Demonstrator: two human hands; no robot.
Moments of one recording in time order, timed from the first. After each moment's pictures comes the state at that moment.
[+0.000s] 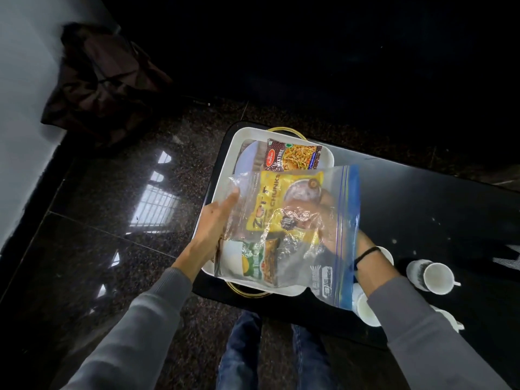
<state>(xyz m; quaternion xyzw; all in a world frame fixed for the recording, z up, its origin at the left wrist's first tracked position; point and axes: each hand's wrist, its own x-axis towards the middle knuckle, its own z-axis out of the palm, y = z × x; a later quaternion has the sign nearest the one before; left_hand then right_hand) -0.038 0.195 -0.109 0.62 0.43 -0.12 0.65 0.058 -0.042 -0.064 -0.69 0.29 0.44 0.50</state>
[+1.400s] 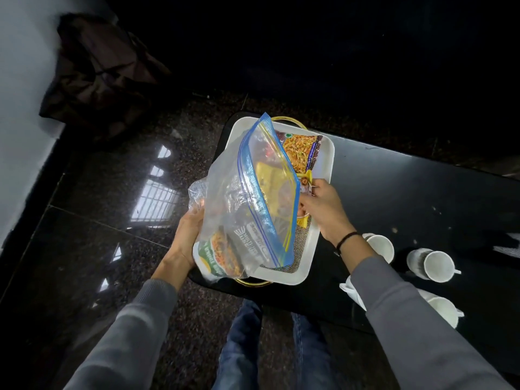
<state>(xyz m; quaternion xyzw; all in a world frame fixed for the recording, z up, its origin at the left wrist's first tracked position) -0.086 0.215 -0.122 0.37 0.44 -0.06 0.82 0.070 -0.012 -0.116 -0.77 0.16 0.34 0.51</state>
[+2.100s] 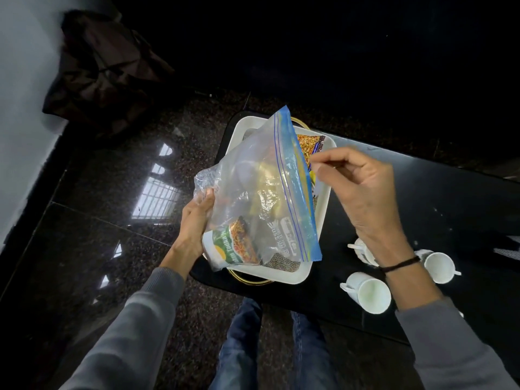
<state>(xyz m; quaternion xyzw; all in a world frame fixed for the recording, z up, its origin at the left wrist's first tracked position) -0.068 0.210 -0.110 0.42 0.49 -0.03 0.77 0.076 -0.023 0.014 -0.75 -0.10 0.19 0.63</state>
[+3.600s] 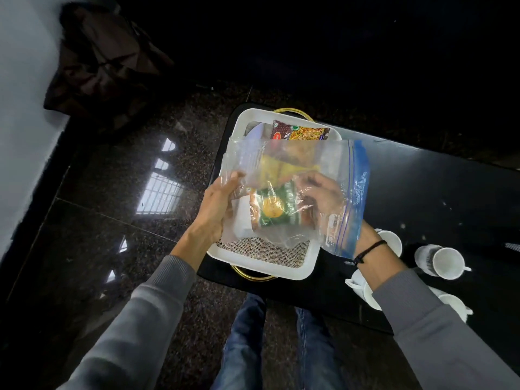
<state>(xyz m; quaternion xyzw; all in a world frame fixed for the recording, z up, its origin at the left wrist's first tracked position) -0.036 0.195 -0.096 0.50 0.43 -0.09 0.75 0.053 -0.013 -0.023 -0.66 0.18 0.47 0.55</state>
